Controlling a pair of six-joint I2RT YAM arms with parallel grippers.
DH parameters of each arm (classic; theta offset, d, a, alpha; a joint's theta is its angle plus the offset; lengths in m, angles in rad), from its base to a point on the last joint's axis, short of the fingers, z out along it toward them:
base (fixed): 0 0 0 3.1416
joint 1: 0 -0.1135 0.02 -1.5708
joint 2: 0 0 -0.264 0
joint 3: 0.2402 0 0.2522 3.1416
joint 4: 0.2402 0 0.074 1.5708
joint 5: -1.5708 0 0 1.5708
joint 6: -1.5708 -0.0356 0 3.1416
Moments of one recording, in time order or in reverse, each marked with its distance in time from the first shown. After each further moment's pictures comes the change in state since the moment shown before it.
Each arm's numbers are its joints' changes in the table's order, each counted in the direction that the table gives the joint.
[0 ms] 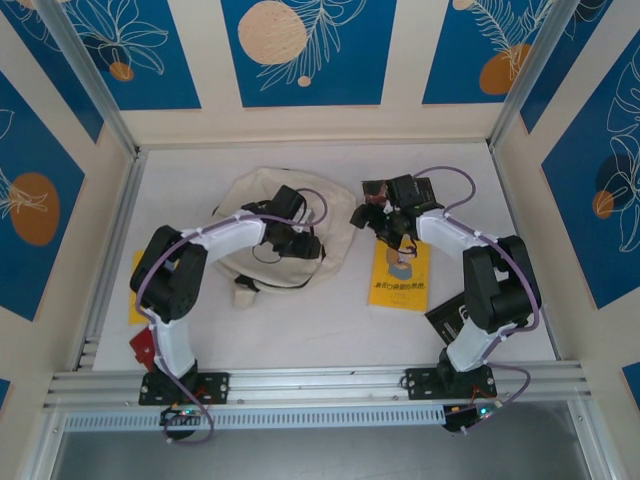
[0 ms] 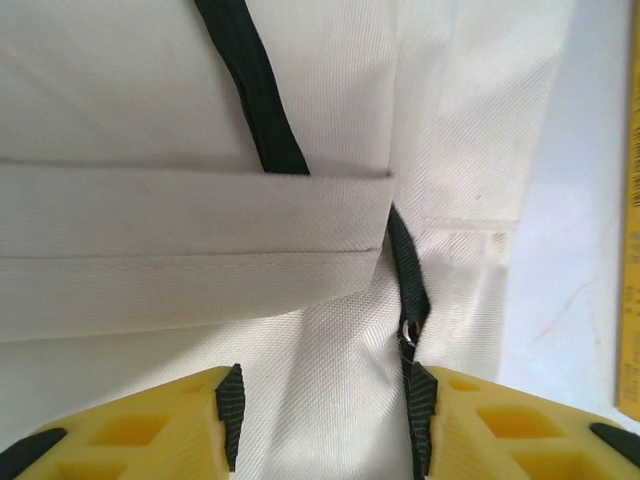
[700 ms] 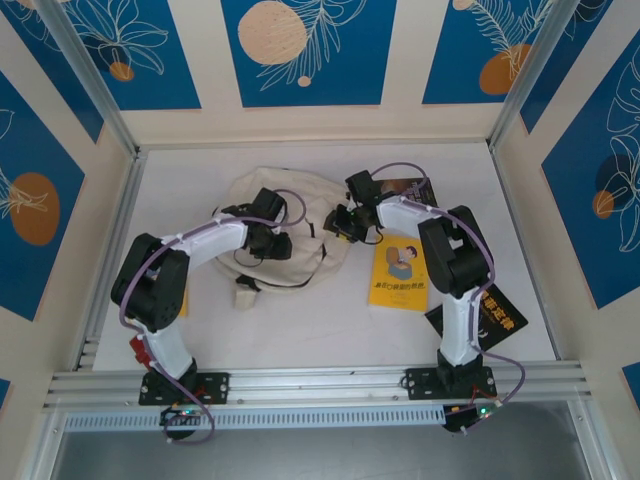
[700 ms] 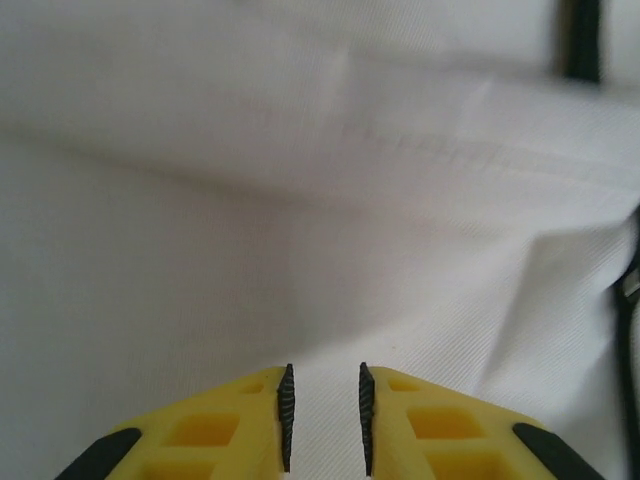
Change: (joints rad) left arm -0.069 0.082 -0.140 0.035 0.142 0.020; right arm -0.119 -0.362 0.300 0.014 0.085 -0.019
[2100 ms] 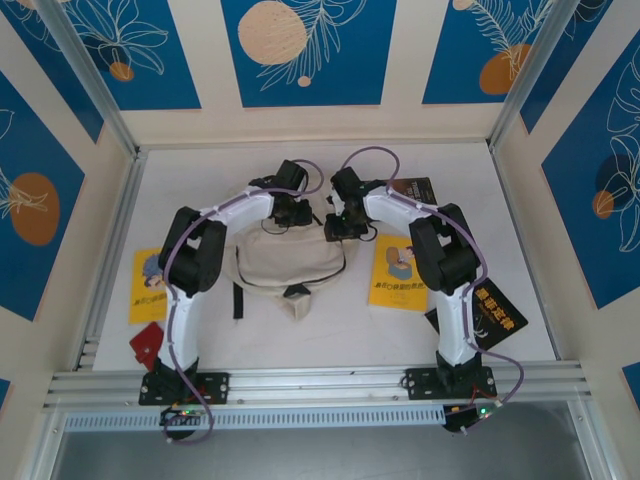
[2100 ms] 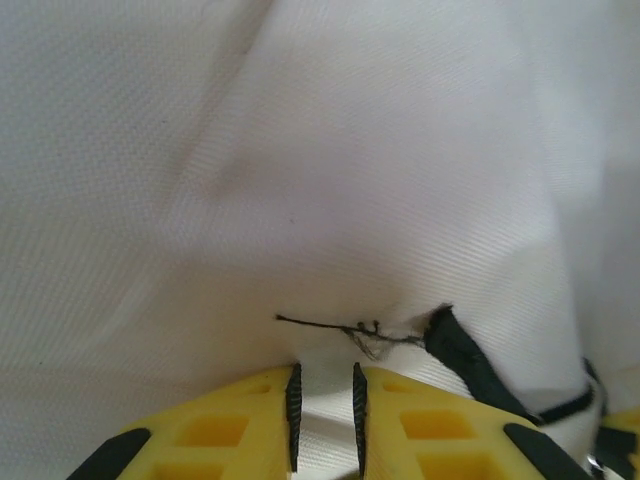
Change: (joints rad) left arm -0.012 -0.392 0.498 -0.013 0.024 0.101; right arm -0.065 -0.054 0.181 0.321 -0.182 0.518
